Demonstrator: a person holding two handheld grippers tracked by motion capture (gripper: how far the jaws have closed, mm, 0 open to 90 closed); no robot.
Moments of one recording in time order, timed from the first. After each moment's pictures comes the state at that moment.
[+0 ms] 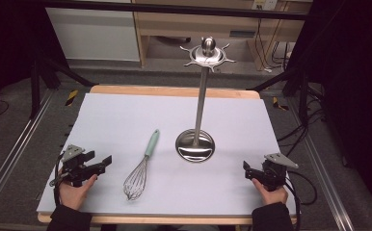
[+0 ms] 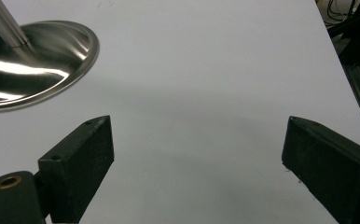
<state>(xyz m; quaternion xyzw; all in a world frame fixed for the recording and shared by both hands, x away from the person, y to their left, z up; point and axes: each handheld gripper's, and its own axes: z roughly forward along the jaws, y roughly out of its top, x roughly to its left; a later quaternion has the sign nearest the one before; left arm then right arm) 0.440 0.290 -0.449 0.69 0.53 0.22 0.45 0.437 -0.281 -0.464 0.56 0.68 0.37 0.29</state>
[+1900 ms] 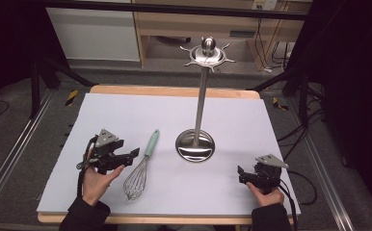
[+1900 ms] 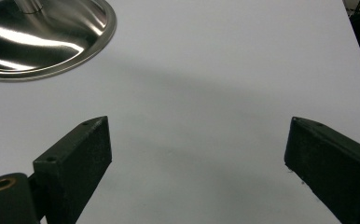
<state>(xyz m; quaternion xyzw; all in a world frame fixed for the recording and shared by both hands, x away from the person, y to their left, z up) 0.457 0.203 -0.395 0.76 0.45 0.20 0.42 0.432 -0.262 -0.464 0.55 0.71 0.33 0.29</state>
